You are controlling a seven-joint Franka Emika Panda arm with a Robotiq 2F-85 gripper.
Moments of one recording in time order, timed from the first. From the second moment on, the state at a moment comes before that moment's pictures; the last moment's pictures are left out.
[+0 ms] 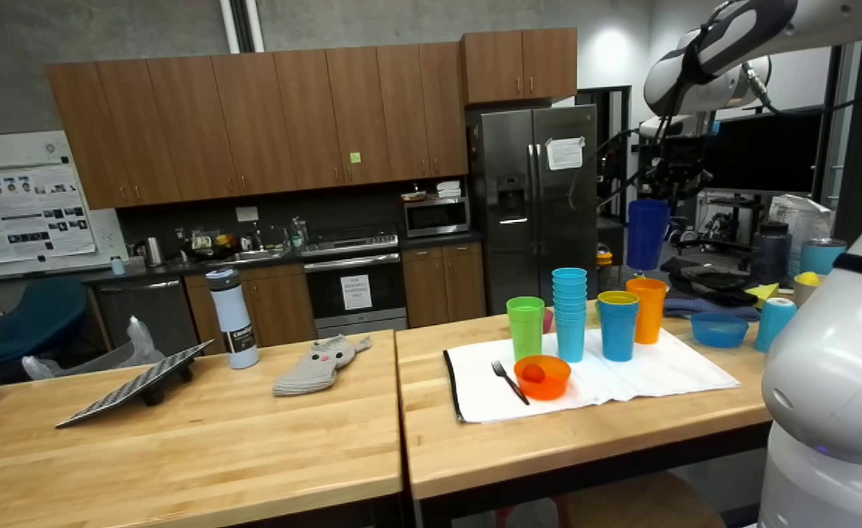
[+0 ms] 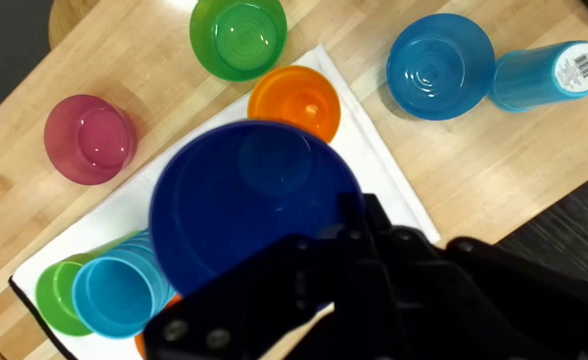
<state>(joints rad) 0.40 -0.41 -0.79 -2.09 -0.31 2.04 -2.59</state>
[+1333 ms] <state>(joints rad) -0.08 -0.36 -0.48 -2.31 -0.17 2.09 -2.59</state>
